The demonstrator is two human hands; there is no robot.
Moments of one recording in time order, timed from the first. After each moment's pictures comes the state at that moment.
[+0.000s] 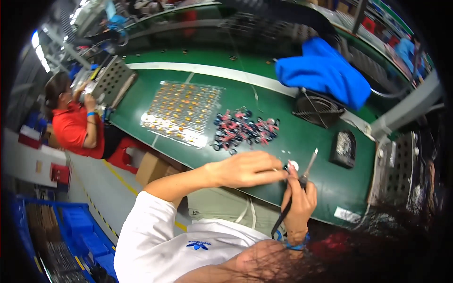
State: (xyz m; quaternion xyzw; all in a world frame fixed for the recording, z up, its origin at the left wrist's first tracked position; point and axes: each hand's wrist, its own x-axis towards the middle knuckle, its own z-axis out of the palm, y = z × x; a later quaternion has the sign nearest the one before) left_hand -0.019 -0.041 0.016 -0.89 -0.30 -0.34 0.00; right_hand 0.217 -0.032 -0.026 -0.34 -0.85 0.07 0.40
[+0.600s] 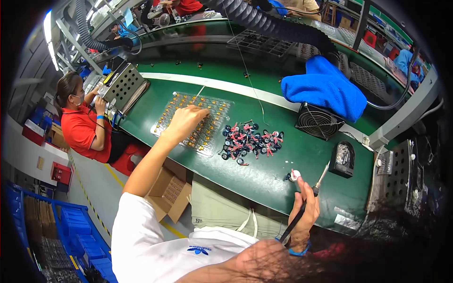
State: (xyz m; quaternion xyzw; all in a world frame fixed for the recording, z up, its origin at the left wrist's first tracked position) left_hand -0.220 -0.056 0.013 -0.70 -0.69 -0.11 0.12; right_hand 0.220 -0.036 -0.038 -0.32 -0.77 0.20 0.51
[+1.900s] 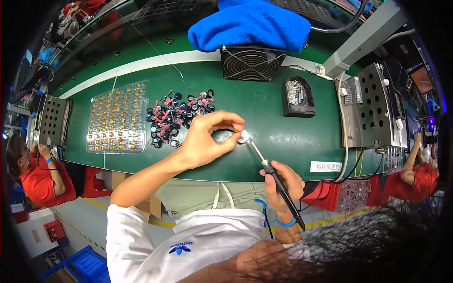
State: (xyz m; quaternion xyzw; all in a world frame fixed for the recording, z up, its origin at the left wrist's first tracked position) left_hand 0.016 -0.008 -0.011 -0.59 -0.45 -0.46 -0.48; right_hand 0.266 -0.057 -0.040 -0.39 -0.71 0.29 0.52
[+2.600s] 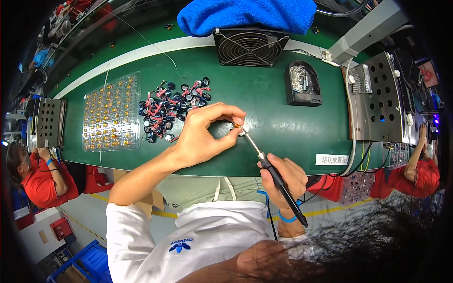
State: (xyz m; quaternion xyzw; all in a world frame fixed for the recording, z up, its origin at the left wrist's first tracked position) left_hand 0.017 -0.008 -0.011 -0.65 -0.45 -0.44 -0.42; right_hand 0.266 -0.048 -0.033 -0.36 -0.77 0.24 0.46
